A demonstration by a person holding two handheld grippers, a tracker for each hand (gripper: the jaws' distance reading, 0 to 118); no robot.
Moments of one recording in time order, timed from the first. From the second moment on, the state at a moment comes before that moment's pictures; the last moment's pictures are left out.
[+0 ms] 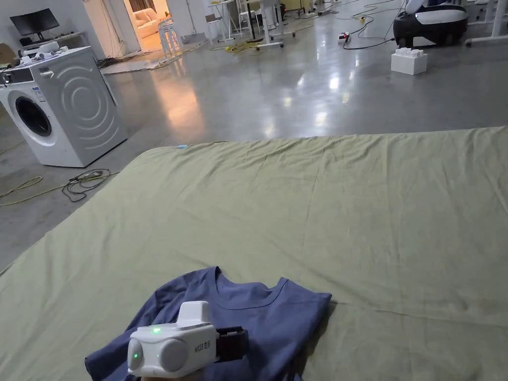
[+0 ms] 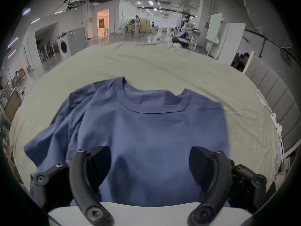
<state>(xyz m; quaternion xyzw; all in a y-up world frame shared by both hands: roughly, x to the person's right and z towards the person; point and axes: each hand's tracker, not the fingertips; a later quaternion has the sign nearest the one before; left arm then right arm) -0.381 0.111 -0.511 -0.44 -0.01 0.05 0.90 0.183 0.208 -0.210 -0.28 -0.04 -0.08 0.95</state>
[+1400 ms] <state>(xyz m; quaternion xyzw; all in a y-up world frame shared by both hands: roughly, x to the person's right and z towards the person) 0.074 0.161 -0.409 -0.40 -0.49 0.06 0.77 0.264 0.219 -0.083 -0.27 -0.16 -0.14 0.94</state>
